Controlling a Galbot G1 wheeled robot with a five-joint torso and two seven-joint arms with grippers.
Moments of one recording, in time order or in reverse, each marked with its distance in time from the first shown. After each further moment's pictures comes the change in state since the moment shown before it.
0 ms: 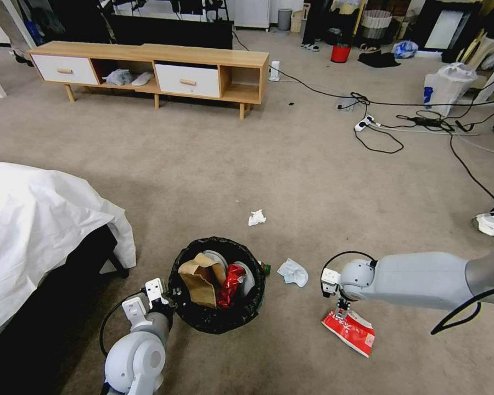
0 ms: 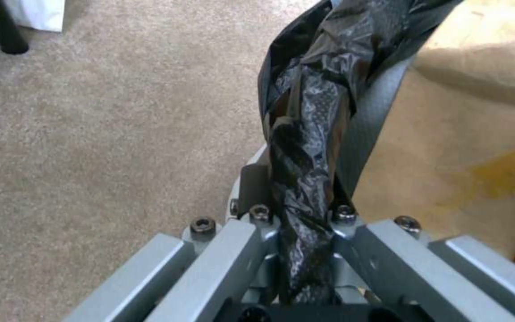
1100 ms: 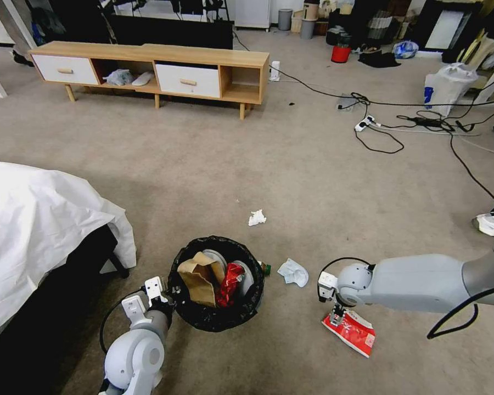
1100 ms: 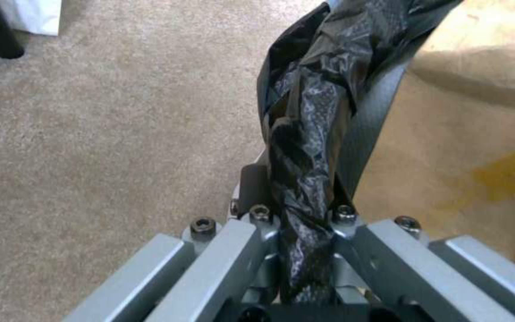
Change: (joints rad) left arm -0.018 0.024 0.002 0.019 -0.024 -0.005 0.002; right arm -0.002 -0.008 -0.018 0.016 0.109 0.013 0.034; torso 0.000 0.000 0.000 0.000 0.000
